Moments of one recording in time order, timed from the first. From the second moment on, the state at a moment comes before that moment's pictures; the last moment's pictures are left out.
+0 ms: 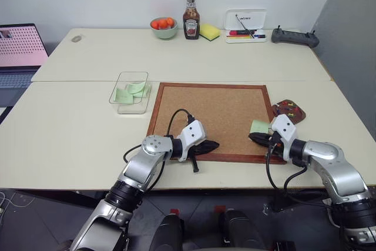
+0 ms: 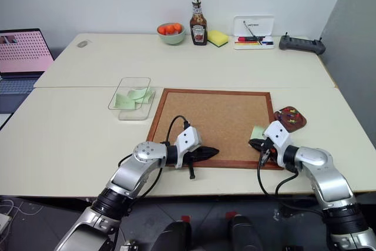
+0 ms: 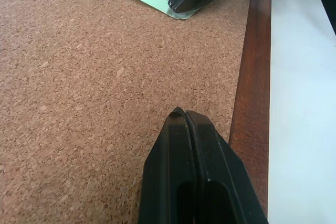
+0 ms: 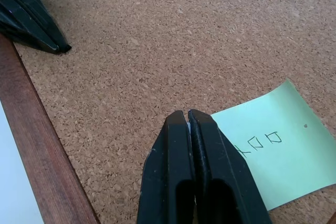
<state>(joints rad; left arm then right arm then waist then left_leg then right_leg) -0.41 0.35 -0.35 0.10 -0.11 0.27 -0.95 -0.19 -0.63 0.04 -0.12 0.25 0.40 0.81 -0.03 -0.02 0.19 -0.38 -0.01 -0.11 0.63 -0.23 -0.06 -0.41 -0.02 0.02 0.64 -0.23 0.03</state>
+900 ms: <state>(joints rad) -0.42 0.35 -0.35 0.11 -0.11 0.28 -0.95 -0.29 -0.75 -0.03 -0.07 0.19 0.31 0.80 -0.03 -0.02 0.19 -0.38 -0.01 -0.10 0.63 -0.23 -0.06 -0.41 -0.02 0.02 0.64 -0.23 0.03</state>
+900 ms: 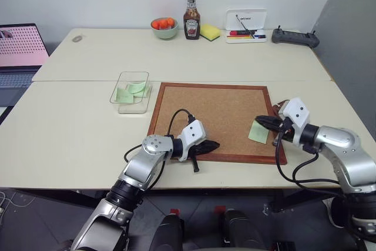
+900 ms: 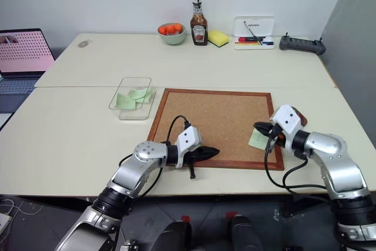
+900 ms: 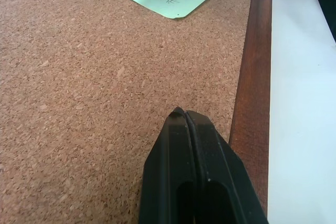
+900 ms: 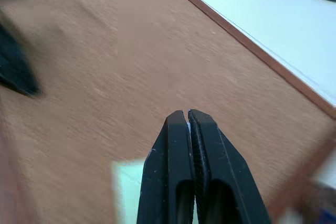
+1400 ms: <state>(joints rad) -0.42 0.35 -0.35 0.11 -0.11 0.28 -0.95 -0.41 -0.84 0.06 0.29 -0.13 0.10 0.65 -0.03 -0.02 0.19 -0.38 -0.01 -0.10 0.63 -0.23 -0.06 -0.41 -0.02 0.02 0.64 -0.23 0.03</state>
